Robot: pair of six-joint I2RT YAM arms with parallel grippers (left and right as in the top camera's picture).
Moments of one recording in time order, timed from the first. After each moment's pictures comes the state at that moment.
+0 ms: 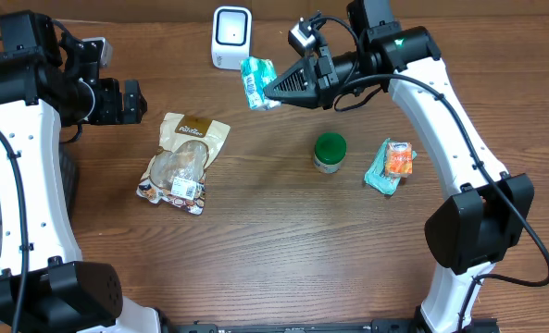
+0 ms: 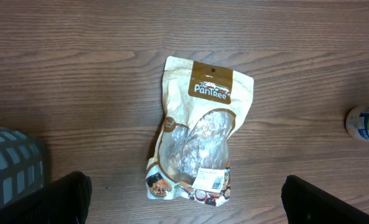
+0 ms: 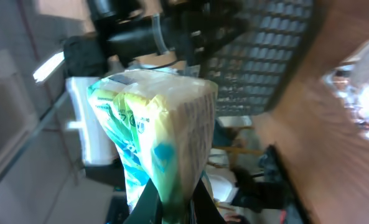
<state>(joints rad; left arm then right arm) 0.23 1.72 1.85 -1.31 0.25 0.17 0.30 2.01 1.96 -1.06 -1.48 0.28</state>
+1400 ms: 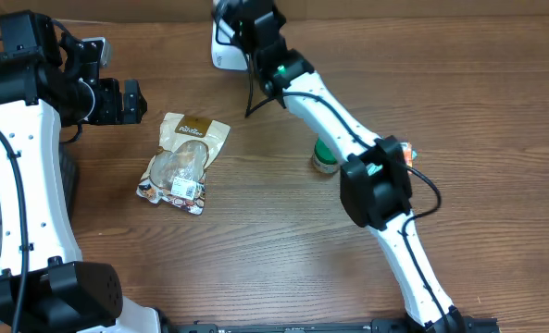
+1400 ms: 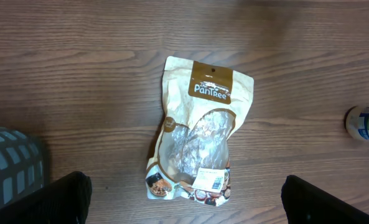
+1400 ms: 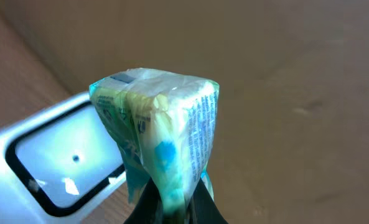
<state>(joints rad) 0.23 1.72 1.85 -1.31 0.25 0.17 0.55 2.59 2.37 -0.12 0.34 -0.66</state>
